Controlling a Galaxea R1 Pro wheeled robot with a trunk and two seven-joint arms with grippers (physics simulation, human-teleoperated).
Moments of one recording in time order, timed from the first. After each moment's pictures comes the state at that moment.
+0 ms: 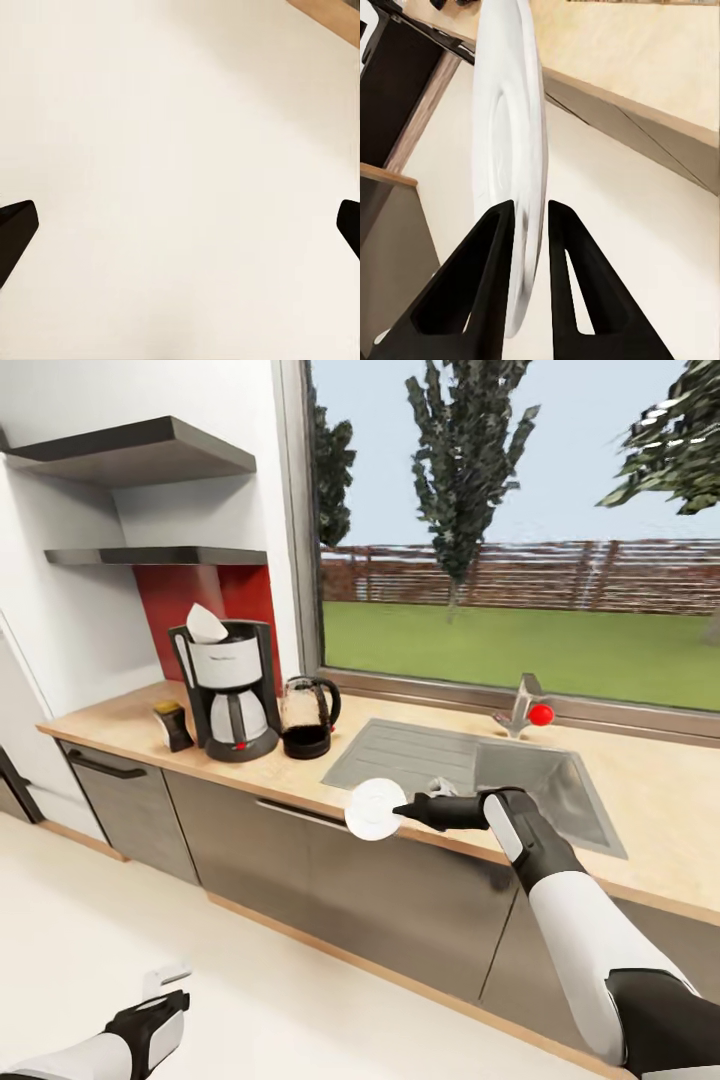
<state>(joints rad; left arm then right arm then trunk) -0.66 0.12 -0.20 -0.02 0.44 -0.04 0.40 -0.95 -0.01 -0.01 -0.73 -0.31 0.94 0.63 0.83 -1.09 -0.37</state>
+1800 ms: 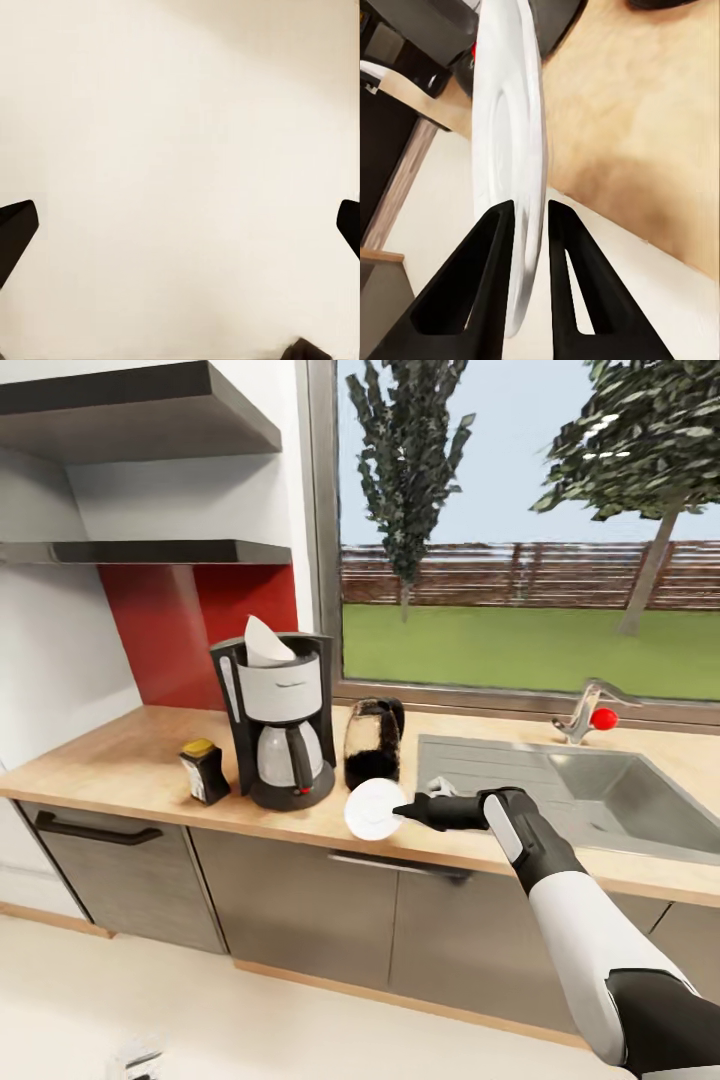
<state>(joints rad) -0.51 0.15 -0.19 -0.01 0.44 -0.02 0.41 -0.95 -0.01 -0.01 -0.73 -0.31 0.94 0.63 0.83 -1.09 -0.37</state>
